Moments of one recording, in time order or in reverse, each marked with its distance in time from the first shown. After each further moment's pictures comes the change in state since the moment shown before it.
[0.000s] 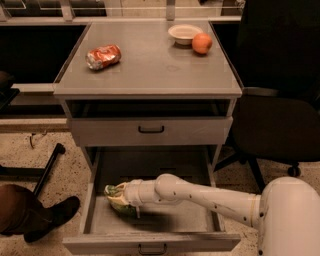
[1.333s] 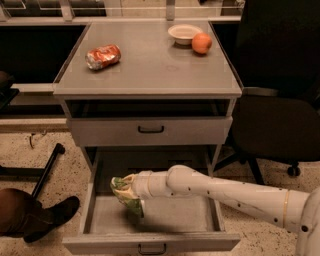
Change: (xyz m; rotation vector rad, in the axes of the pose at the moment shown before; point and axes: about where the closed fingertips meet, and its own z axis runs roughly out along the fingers) arm -0.063 0.012 -0.079 0.038 0.043 -0.068
